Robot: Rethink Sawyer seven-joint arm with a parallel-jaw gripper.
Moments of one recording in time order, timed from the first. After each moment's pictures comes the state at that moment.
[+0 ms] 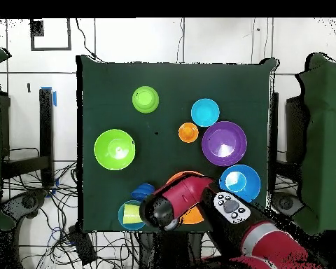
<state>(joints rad) -0.57 -0.59 0.48 2.10 -0.84 0.66 1.68</state>
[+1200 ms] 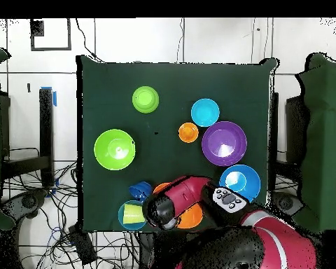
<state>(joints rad) -0.56 -0.46 0.44 2.04 -0.85 0.65 1.68</state>
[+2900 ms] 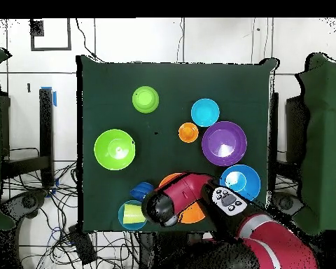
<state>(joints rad) -0.55 -0.54 0.44 2.04 -0.85 0.65 1.68</state>
